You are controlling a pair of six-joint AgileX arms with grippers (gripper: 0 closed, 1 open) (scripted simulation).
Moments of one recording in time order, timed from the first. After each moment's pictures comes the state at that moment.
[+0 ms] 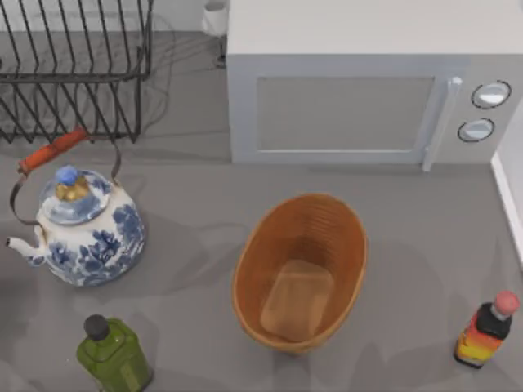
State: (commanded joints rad) left arm 0.38 1.80 0.89 -0.48 0.21 0.57; right arm 0.00 0.00 0.00 0.00 0.00 0.00
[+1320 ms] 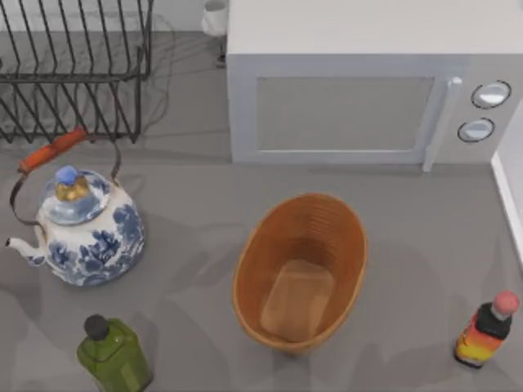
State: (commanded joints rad) left arm 0.37 1.76 1.22 -0.95 0.35 0.51; right arm 0.00 0.00 0.00 0.00 0.00 0.00
